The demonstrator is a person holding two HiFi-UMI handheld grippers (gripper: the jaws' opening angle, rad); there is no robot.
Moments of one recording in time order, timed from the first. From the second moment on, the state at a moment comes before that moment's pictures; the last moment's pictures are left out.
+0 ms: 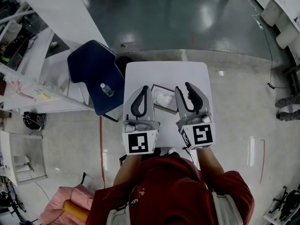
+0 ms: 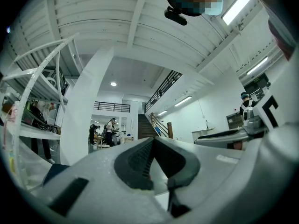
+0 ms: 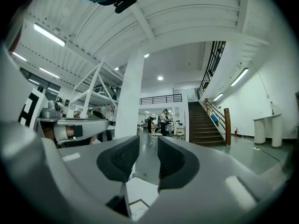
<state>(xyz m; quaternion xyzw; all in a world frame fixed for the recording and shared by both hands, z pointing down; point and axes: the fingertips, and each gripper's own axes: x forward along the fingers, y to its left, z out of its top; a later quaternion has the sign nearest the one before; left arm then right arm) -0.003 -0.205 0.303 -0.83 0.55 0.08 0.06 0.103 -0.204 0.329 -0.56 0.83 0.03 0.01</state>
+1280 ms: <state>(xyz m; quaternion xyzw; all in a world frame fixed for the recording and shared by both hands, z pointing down) -0.023 -0.212 0.308 -0.83 0.55 0.08 0.06 0.076 -0.198 0.342 -0.52 0.85 0.03 -0.02</state>
